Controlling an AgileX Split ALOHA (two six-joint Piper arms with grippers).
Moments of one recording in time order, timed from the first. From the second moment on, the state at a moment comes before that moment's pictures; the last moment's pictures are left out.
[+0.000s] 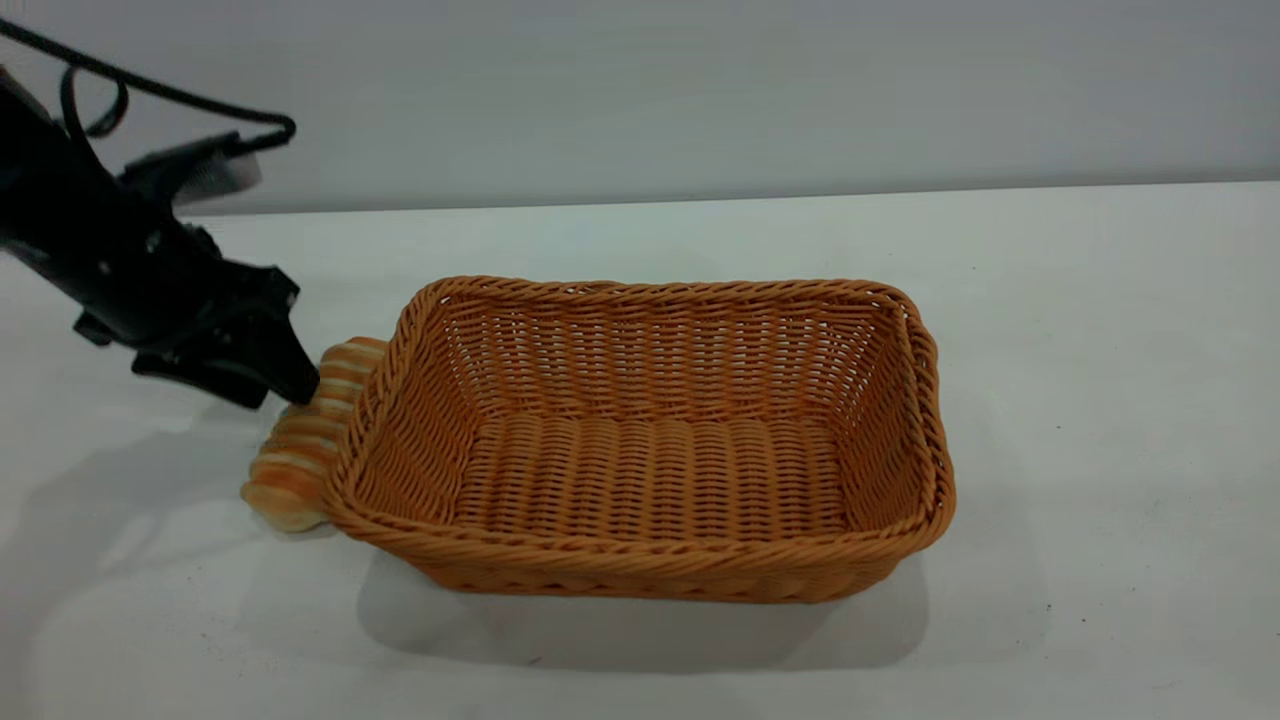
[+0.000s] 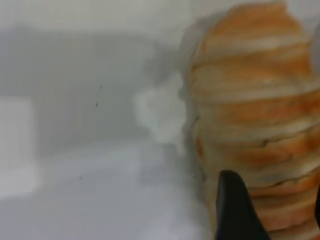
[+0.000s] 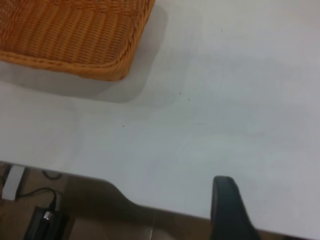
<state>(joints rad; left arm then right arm) 0.03 2.19 -1.21 -0.74 0.43 0.84 0.20 0.14 -0.53 0.09 1.19 0.05</state>
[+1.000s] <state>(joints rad) 0.00 2.27 -1.23 -0.88 0.39 0.99 0.20 0.14 -0.53 0.11 1.18 0.05</state>
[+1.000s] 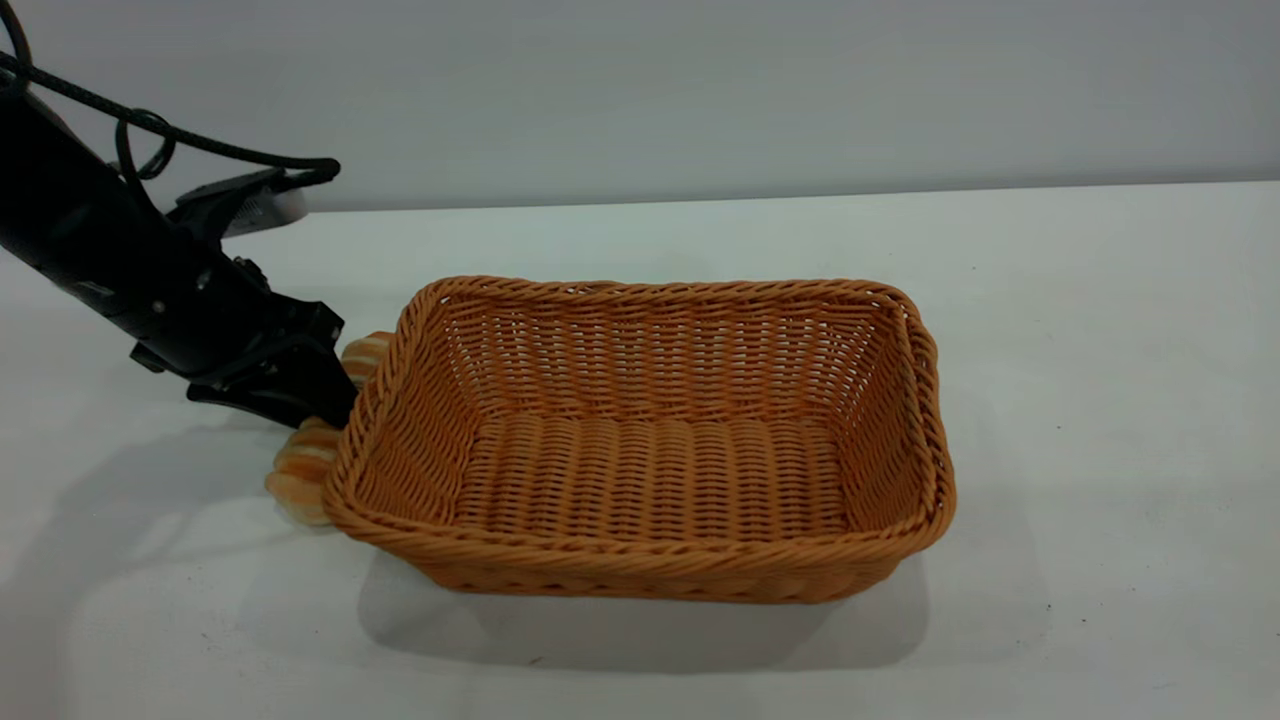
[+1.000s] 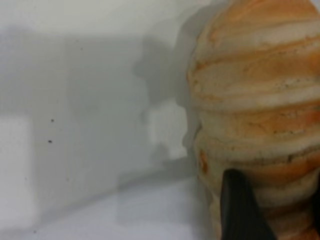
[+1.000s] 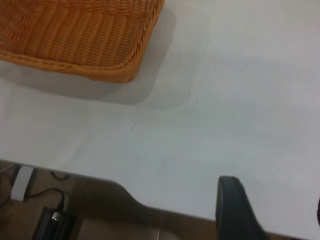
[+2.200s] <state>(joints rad) 0.01 1.98 -1.23 -0.64 0.45 0.81 0.20 0.09 -0.53 0.11 1.22 0.04</state>
